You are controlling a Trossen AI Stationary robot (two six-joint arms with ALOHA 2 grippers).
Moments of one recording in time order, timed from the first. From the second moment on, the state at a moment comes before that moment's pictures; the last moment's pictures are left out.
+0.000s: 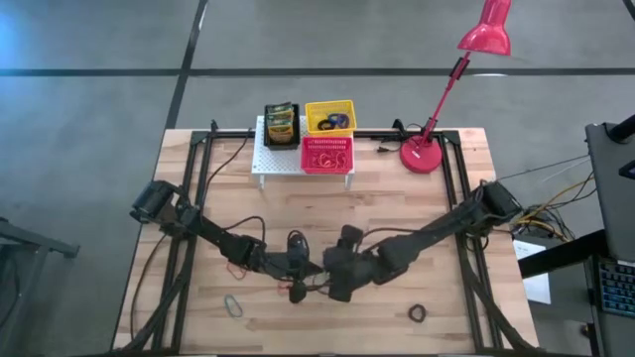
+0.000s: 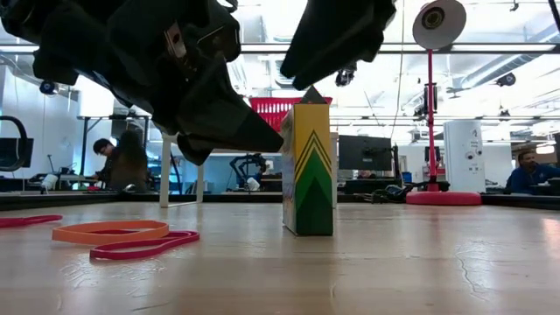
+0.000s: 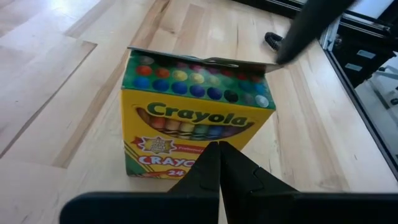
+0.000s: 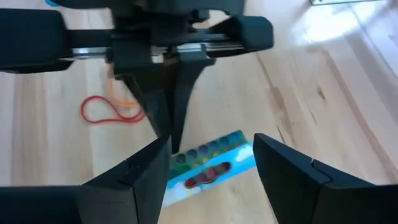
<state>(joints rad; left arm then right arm) -0.42 1.83 0.76 0.55 -0.31 -0.47 0.43 1.87 1.44 -0.57 0.49 0.52</state>
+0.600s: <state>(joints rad) -0.42 1.83 0.76 0.55 -0.31 -0.47 0.43 1.87 1.43 -0.61 0.44 0.63</state>
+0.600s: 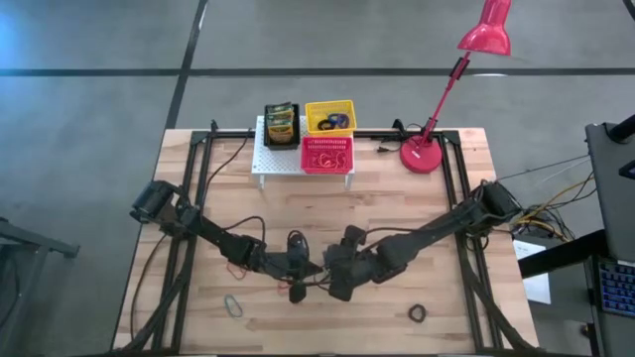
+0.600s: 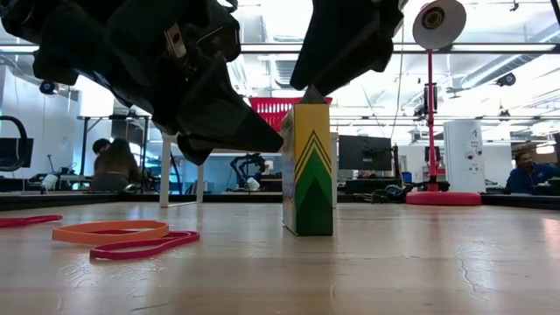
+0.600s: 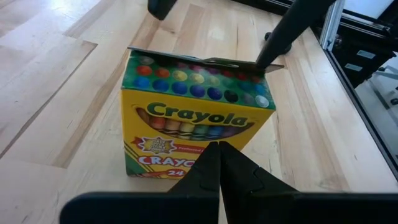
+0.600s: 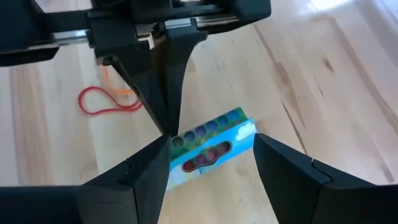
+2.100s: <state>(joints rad) -0.46 1.80 0.78 0.54 -0.37 -0.37 0.44 1.89 1.46 -0.68 0.42 0.50</state>
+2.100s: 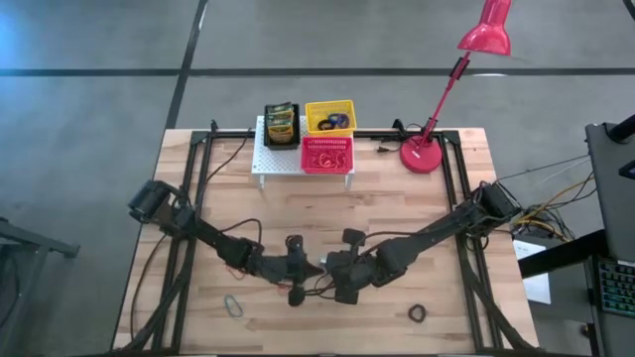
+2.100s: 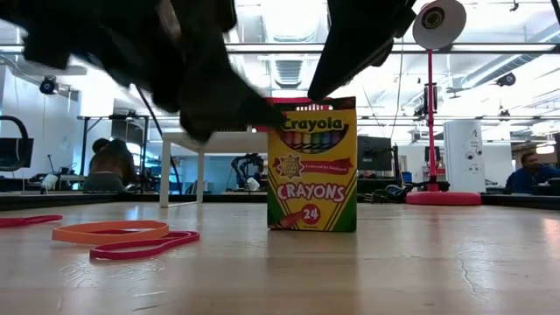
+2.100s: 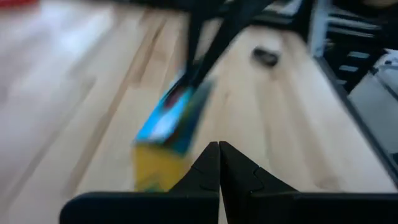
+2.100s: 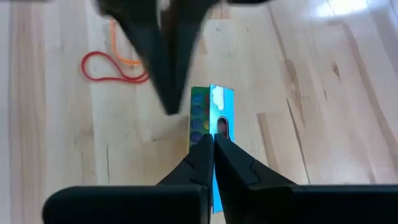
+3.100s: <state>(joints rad) -0.41 1.78 0.83 0.49 -0.49 -0.07 0.44 1.89 1.47 -0.67 0.42 0.46</state>
